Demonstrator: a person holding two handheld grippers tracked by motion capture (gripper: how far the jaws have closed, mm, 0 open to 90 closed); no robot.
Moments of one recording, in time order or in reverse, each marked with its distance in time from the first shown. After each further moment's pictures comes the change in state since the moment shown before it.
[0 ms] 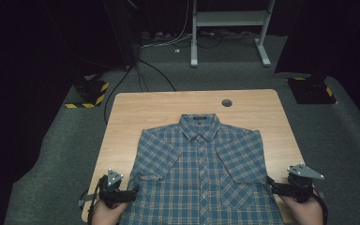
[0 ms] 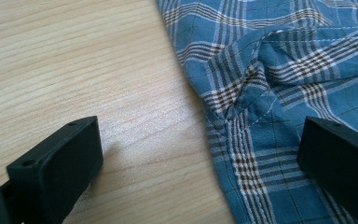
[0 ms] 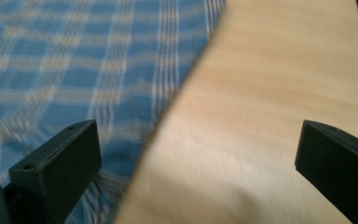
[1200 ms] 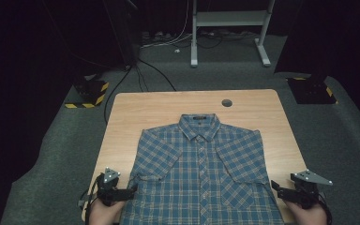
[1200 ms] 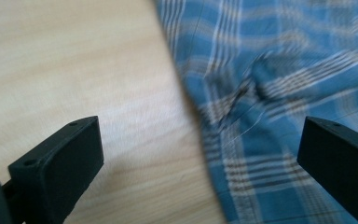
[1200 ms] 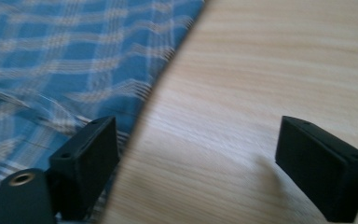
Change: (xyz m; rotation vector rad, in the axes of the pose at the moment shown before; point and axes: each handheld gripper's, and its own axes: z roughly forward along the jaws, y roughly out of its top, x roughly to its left) left arm 0.004 0.012 -0.014 -0.009 -0.035 -0.046; right arm -0.008 -0.017 -0.009 0.013 0.064 0.096
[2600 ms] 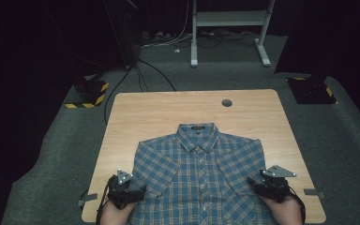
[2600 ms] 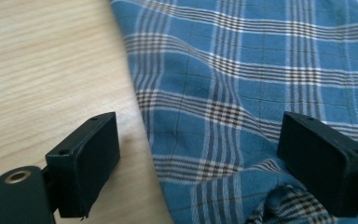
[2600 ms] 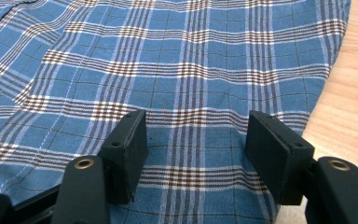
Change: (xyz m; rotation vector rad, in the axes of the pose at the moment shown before) left arm -0.036 0.000 0.014 0.096 0.023 0.041; right arm 0.064 0.021 0.038 0.051 0.080 -0.184
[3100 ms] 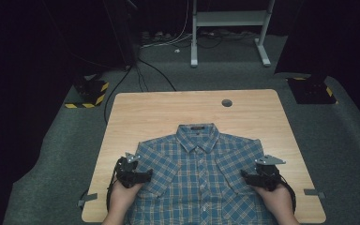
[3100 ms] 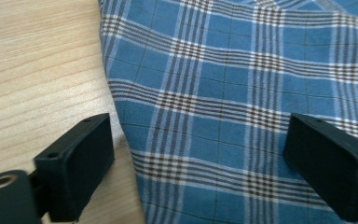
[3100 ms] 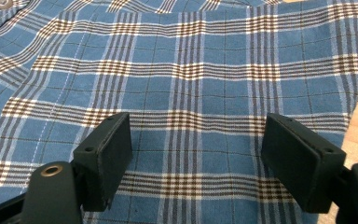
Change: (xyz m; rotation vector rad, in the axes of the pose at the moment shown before) left arm 0.010 0.048 0.042 -0.005 0.028 -0.025; right arm -0.002 0.027 0.028 0.036 -0.014 0.024
